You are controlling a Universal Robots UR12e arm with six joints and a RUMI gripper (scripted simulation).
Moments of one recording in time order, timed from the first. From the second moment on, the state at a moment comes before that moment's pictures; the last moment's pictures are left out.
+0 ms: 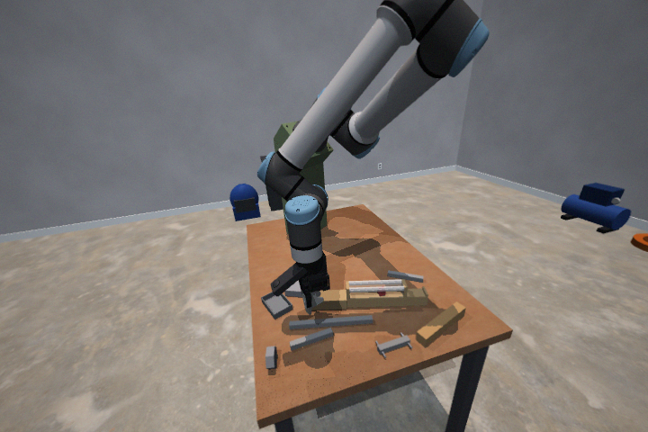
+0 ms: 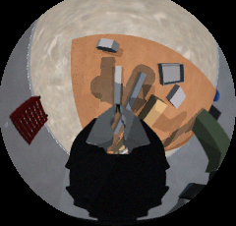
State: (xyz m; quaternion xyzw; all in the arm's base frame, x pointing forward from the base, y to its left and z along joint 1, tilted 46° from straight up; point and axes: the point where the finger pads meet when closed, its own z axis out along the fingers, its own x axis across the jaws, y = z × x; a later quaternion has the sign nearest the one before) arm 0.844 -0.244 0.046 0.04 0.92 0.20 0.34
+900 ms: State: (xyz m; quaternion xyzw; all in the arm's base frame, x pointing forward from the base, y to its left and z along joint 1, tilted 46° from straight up) arm 0.841 -0.245 0.043 0.14 0.91 0.24 0.32
